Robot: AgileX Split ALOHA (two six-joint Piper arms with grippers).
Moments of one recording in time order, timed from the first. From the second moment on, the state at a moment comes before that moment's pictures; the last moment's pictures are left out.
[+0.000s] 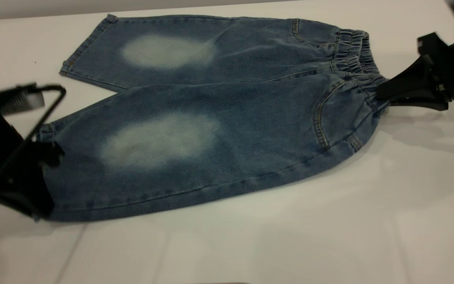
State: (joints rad) left arm -0.08 1.89 -0.66 -0.45 0.37 0.35; right arm -0.19 2.21 -0.85 1.72 0.89 -1.64
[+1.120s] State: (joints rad) left arm -0.08 1.45 -0.86 -0.41 0.54 0.34; right arm -0.22 1.83 -0.67 1.79 0.82 -1.64
